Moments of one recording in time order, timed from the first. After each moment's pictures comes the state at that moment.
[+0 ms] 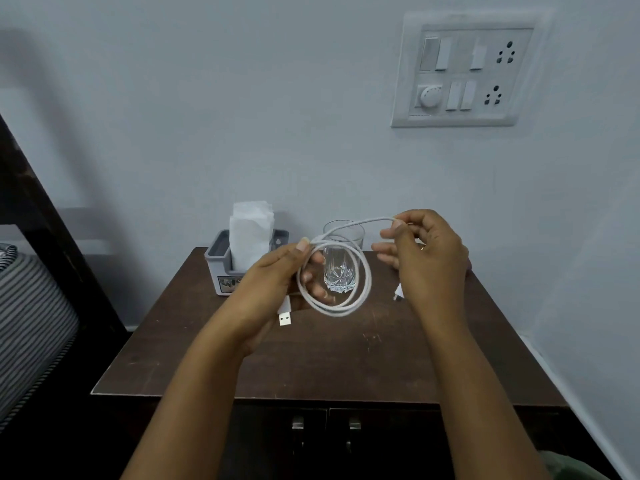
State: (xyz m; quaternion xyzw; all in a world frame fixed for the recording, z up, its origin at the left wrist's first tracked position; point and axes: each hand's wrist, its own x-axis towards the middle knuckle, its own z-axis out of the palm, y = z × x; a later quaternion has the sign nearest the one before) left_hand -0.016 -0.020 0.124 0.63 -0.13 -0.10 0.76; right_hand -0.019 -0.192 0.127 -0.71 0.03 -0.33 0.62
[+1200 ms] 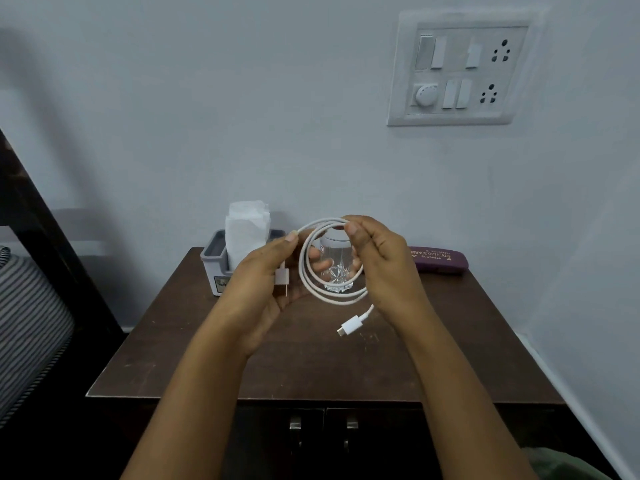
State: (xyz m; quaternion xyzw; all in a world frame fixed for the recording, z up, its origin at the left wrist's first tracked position) left_hand -0.018 -0.022 0.130 0.57 -0.08 -0.09 0.81; right_hand -0.010 -0.172 0.118 -0.77 -0.10 -0.22 0.60
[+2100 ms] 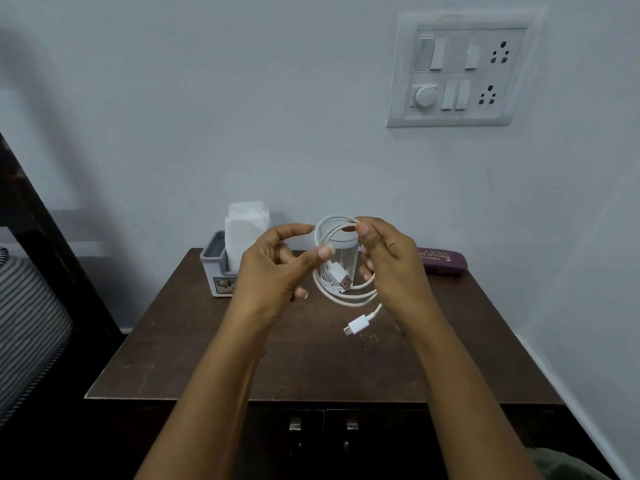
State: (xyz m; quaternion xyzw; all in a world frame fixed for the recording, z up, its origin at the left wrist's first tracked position) left_hand -0.015 -0.031 0.131 0.69 -0.08 0.05 0.72; right_hand -0.008 -0.180 0.115 -0.74 -0.07 -0.21 0.63
